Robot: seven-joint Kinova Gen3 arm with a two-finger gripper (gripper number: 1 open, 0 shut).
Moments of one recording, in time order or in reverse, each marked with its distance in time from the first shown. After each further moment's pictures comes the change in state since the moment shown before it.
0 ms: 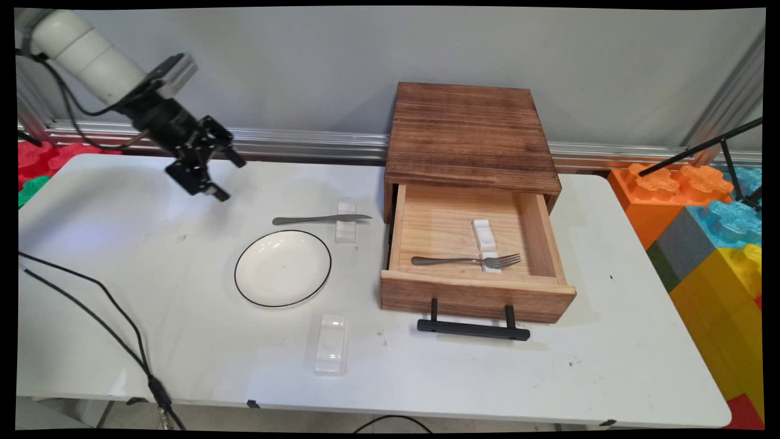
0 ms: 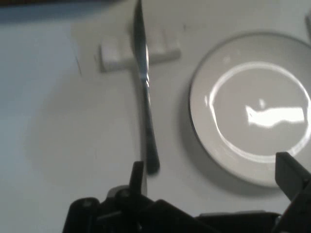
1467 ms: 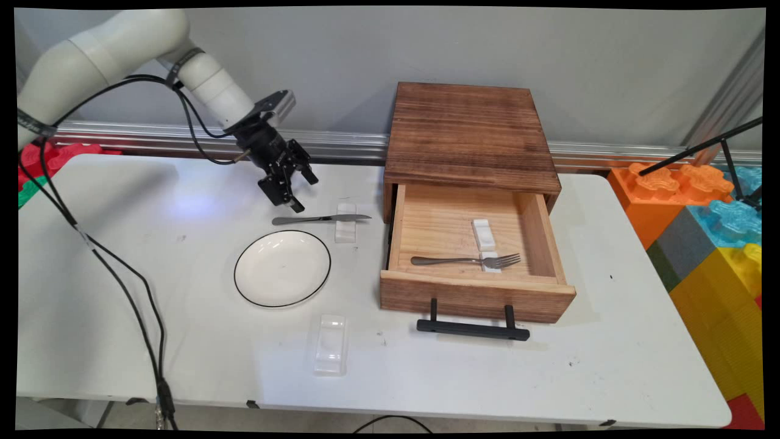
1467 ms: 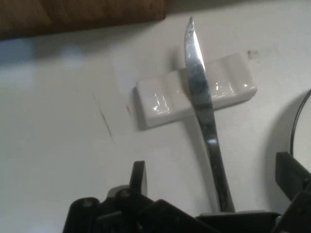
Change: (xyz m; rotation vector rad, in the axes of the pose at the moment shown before) arm 0.036 -0.093 0.138 -0.105 -0.017 0.075
